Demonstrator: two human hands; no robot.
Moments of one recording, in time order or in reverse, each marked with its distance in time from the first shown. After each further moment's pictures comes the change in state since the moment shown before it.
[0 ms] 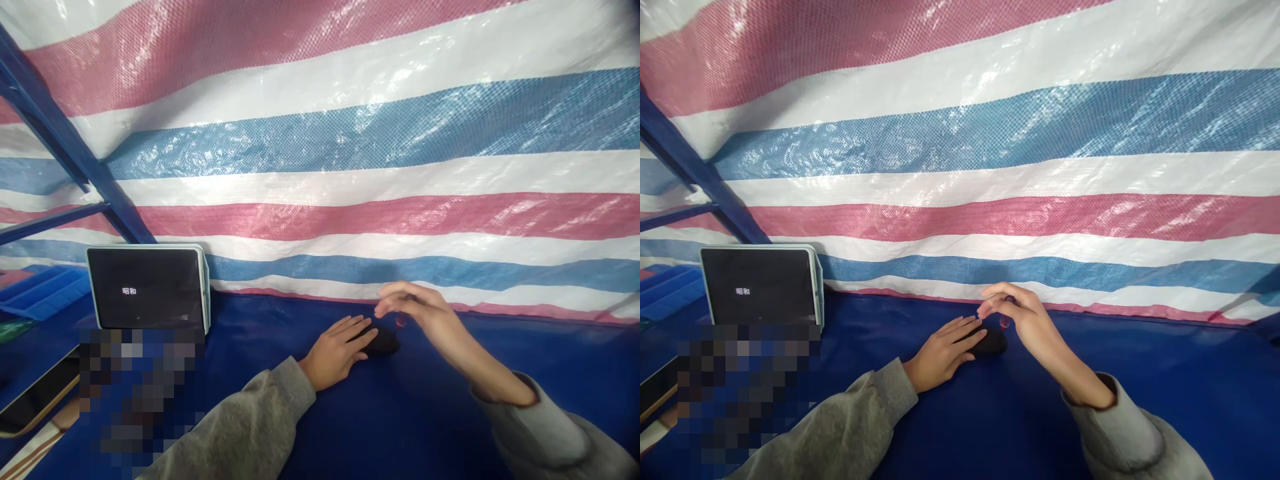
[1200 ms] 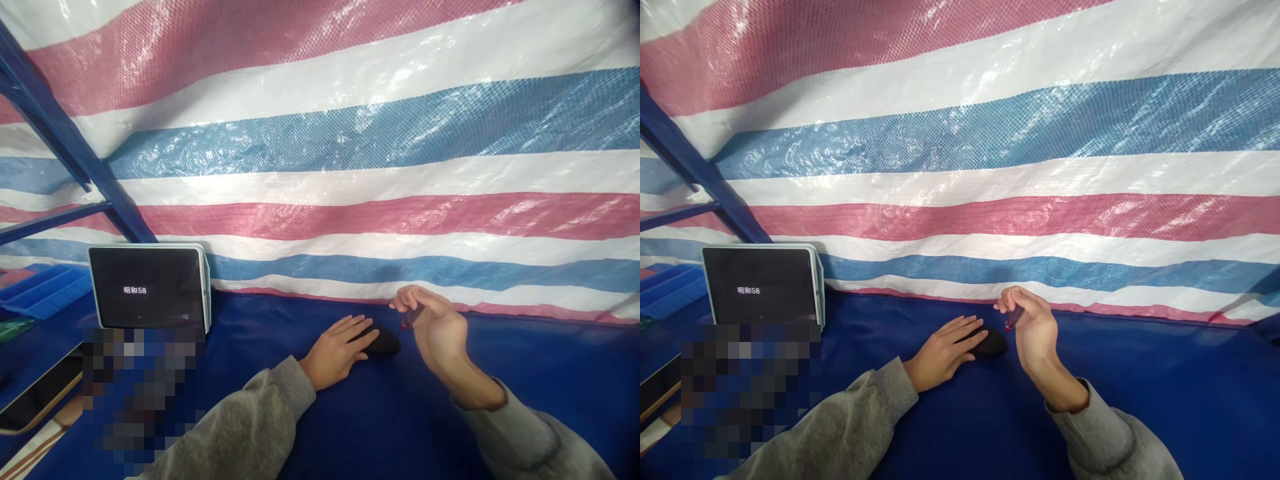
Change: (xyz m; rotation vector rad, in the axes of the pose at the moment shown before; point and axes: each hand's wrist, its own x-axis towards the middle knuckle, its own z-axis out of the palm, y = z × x) left_hand 0.001 0.002 -0.002 -0.009 -0.004 0.009; right_hand 0.002 0.013 0.018 0.325 0.361 -0.207
